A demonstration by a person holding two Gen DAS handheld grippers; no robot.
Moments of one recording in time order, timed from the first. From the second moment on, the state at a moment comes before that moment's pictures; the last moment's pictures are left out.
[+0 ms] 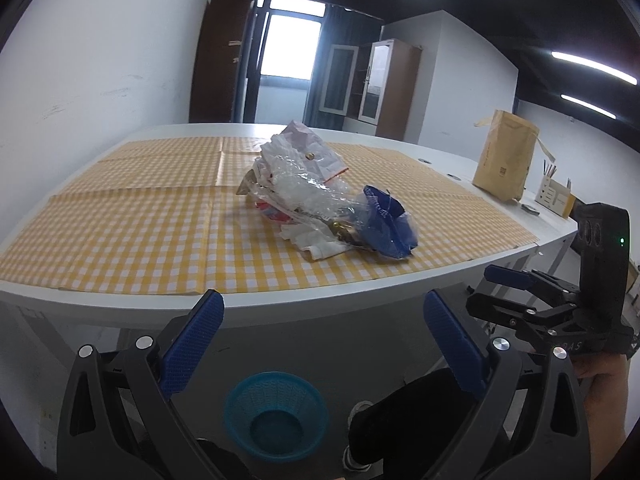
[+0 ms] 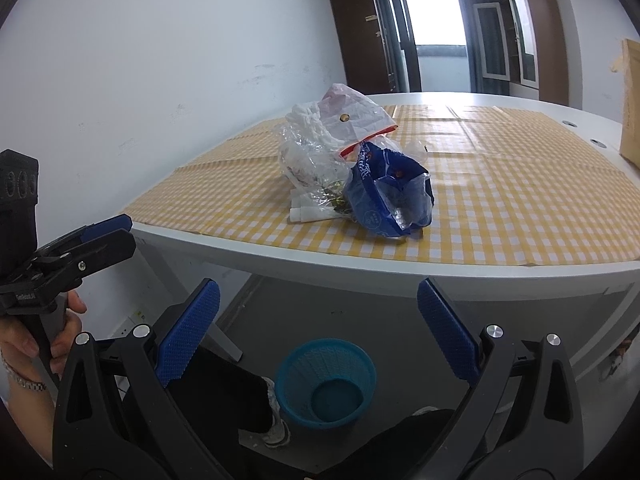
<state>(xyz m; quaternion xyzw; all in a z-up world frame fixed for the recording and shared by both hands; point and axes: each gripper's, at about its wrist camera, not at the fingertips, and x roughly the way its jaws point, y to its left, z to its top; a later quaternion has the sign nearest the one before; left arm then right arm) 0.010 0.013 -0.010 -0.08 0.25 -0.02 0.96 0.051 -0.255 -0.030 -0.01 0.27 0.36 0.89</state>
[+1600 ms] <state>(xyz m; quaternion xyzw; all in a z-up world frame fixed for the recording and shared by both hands) 0.156 0.059 0.048 -0.03 0.25 0.03 0.97 0.164 -0.257 -0.013 0.00 0.31 0.34 0.89</state>
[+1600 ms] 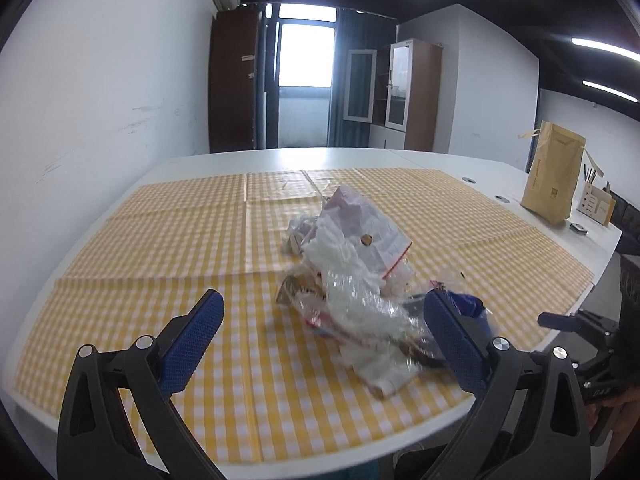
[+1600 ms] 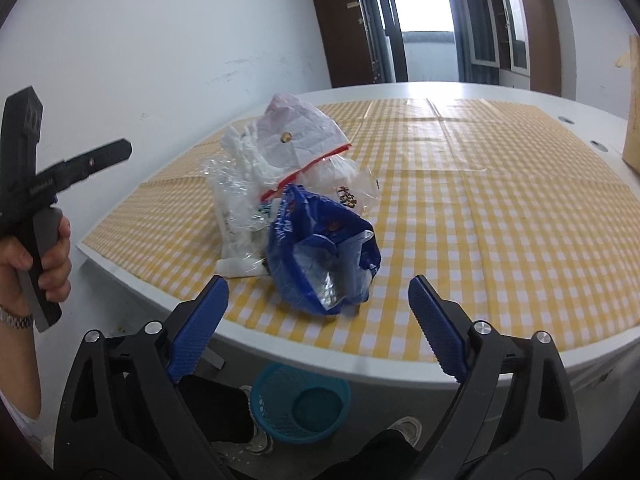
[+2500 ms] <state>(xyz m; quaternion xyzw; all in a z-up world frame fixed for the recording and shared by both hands) 0.287 0.087 0.013 -0.10 0.36 -0.01 0.93 0.213 -0.238 -0.047 0.00 0.35 0.34 0.88</state>
